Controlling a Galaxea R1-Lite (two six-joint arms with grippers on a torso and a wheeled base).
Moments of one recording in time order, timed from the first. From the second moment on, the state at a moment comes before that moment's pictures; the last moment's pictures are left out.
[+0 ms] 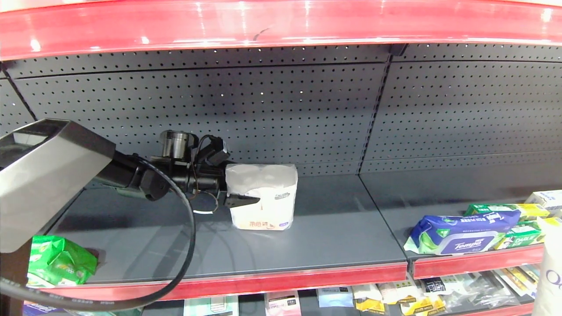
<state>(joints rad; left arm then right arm) -0.21 2.24 -1.27 -0.39 -0.98 0.64 0.17 0.15 -0.29 0.14 -0.21 -0.28</state>
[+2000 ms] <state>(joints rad) -0.12 1.92 -0.67 -0.46 -1.04 0.78 0.18 0.14 -0.28 0.18 -0.20 -0.27</state>
